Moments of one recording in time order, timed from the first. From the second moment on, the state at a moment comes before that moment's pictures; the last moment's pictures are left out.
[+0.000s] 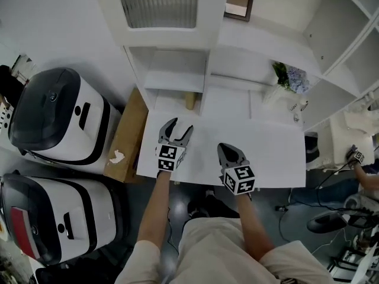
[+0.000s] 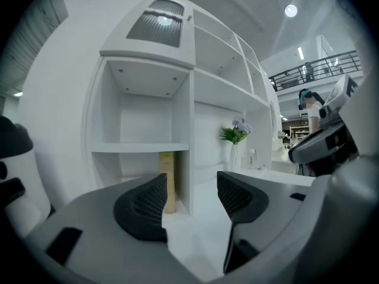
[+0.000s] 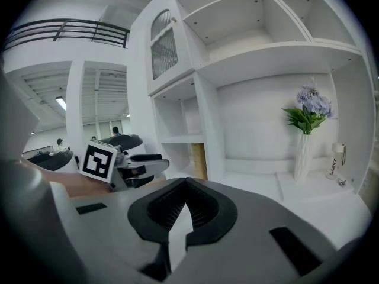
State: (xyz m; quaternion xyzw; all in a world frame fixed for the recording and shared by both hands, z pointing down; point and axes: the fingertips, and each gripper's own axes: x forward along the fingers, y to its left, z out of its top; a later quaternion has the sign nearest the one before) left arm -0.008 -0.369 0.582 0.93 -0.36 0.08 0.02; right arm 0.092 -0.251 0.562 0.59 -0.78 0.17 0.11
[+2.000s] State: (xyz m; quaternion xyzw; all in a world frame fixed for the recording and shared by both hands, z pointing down) left arm -0.088 -0.194 0.526 0.88 -0.48 0.03 0.04; right arm 0.043 -0.193 0.539 0.58 -0.79 0.14 0.10
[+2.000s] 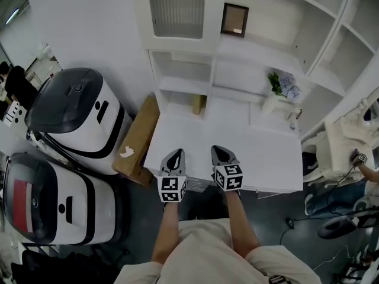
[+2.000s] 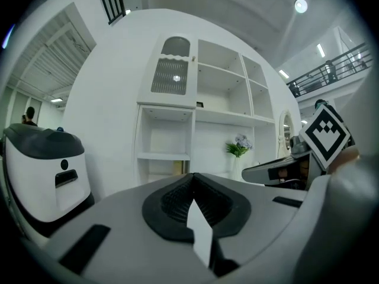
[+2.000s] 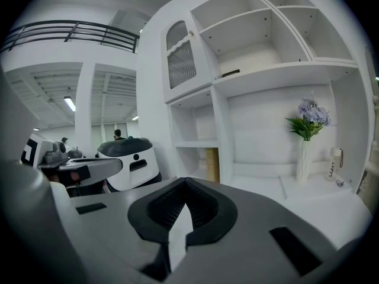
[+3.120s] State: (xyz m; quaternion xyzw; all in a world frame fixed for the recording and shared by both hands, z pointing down) left arm -0.086 -0.199 0.543 0.87 -0.49 0.07 0.03; right arm 0.025 -0.188 0.555 0.56 -0.81 0.14 0.13
